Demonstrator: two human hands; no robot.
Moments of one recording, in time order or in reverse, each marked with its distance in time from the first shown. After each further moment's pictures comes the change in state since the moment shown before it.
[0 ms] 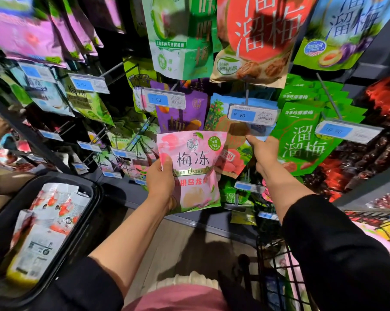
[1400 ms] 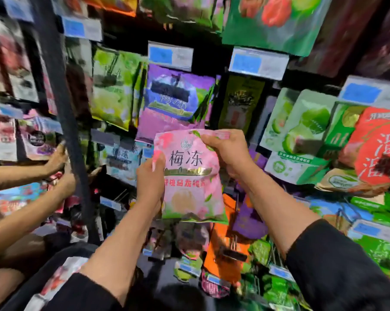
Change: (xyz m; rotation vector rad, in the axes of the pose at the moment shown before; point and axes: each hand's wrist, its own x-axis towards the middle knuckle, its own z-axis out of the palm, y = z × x) left_hand 0.244 0.138 -0.272 -0.143 0.000 0.334; right_hand -0.192 -0.203 0.397 0.019 -0.546 -0.485
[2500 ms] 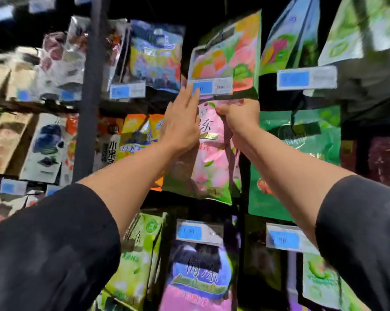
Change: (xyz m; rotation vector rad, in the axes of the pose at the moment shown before) left_hand 0.234 0.376 0.005 0.721 0.105 1.211; right_hand 0.202 -0.320 0.082 0.103 0.384 -0.558
